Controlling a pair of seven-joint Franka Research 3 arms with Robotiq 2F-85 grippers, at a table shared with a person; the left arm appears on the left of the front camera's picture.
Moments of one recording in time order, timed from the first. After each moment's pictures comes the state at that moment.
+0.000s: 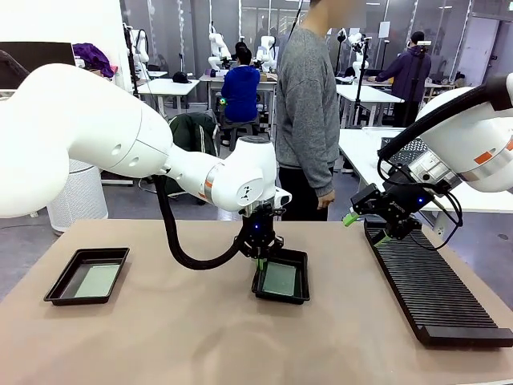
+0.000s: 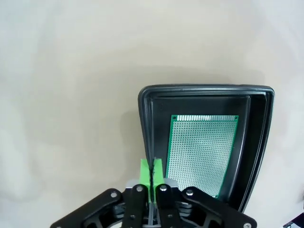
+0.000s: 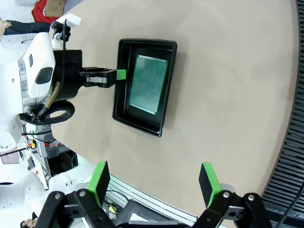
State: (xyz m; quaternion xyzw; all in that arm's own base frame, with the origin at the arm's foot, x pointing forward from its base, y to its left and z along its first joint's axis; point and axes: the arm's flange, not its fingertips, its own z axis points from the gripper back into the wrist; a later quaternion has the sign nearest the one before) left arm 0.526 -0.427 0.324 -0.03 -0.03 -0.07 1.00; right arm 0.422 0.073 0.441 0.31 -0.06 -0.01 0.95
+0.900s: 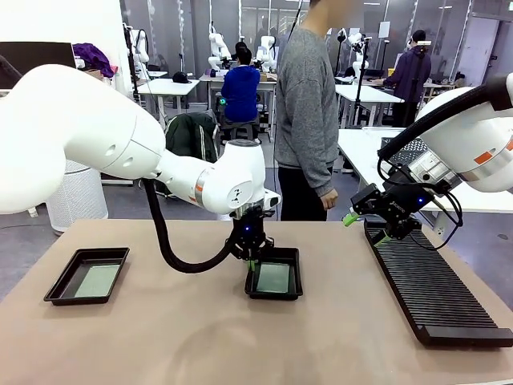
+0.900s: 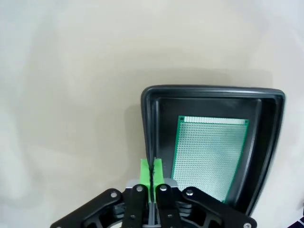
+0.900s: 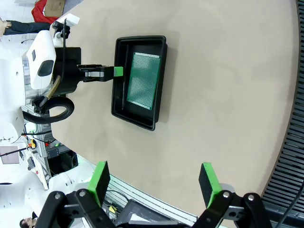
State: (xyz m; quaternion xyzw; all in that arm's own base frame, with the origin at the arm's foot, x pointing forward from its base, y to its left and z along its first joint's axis) left arm 0.534 -0.401 0.313 -0.04 -0.03 -0.04 1.00; right arm 0.422 0.073 0.441 0.31 -0.06 -0.01 0.95
